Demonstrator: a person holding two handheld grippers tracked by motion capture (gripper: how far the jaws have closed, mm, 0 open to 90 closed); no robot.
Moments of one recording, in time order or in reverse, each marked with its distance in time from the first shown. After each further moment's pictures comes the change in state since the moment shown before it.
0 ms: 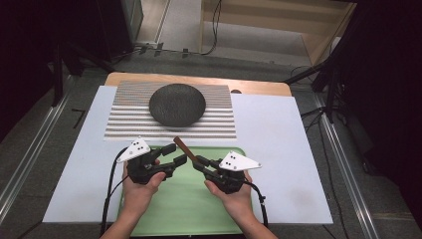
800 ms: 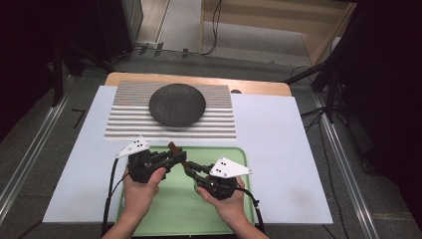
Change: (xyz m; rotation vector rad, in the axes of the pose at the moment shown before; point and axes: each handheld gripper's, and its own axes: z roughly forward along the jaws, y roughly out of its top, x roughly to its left) left arm 0.006 0.002 0.001 0.014 -0.123 -0.140; right arm 0.019 -0.004 0.010 0.011 0.025 -0.029
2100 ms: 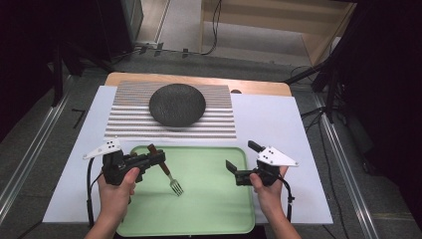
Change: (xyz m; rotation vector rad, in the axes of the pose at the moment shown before) left arm 0.022 0.002 -0.054 -0.017 -0.030 0.010; right arm -0.083 -0.013 -0.080 -0.021 -0.283 0.036
